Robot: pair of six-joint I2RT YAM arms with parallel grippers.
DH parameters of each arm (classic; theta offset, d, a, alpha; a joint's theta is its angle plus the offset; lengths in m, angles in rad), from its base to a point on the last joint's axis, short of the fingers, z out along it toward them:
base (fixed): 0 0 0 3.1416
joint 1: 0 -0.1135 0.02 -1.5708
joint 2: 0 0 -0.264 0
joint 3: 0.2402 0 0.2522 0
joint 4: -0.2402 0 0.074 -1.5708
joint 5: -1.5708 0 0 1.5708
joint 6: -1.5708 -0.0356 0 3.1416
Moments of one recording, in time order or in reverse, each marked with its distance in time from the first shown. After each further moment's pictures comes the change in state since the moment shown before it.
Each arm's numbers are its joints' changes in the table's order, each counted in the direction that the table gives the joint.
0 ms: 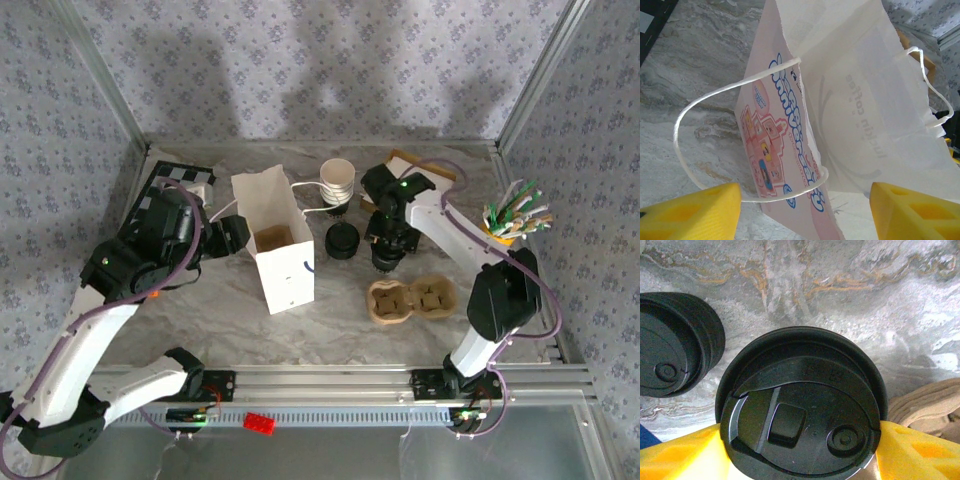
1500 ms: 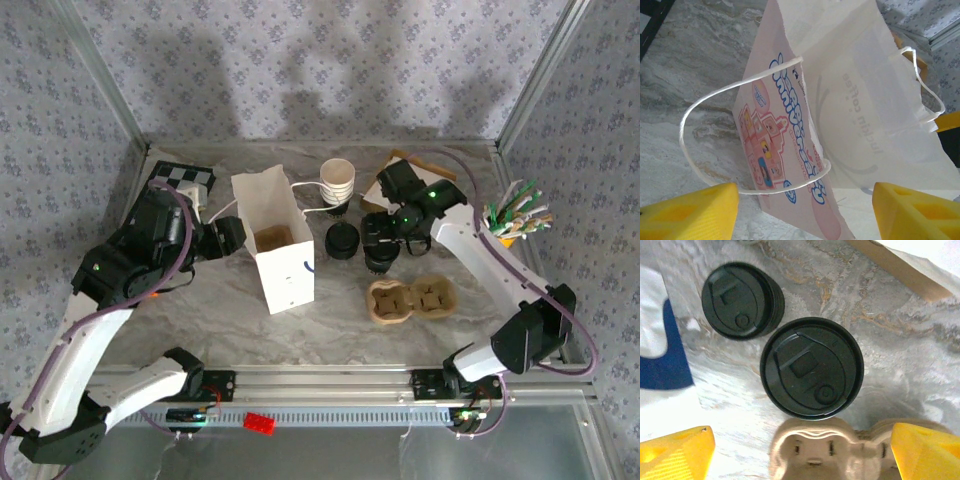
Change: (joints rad) left arm -0.045 0.028 -0.001 -0.004 -0.061 -0.034; right arm 0.013 0.210 -0.040 0.050 0.101 0.489
